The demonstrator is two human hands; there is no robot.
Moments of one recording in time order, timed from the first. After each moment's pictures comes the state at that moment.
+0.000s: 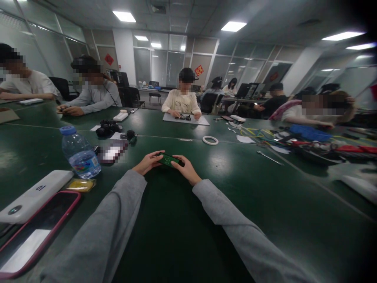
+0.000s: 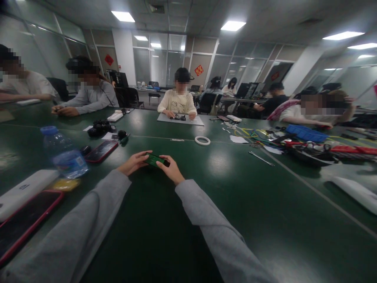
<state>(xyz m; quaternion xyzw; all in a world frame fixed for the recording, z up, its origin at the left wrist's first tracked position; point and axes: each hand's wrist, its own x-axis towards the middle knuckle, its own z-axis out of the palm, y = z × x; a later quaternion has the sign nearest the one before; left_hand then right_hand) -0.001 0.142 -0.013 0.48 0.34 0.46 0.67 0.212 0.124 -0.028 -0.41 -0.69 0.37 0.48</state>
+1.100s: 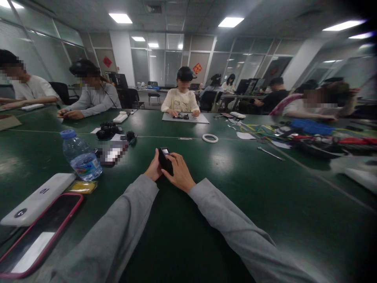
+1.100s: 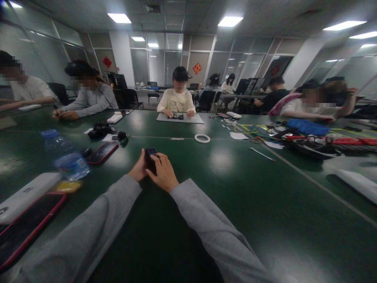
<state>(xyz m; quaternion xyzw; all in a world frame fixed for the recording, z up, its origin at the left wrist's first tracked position) 0.051 0.133 -0.022 0.30 0.29 0.50 0.76 0.187 0.083 -0.009 -0.39 -0.84 -0.04 0.39</state>
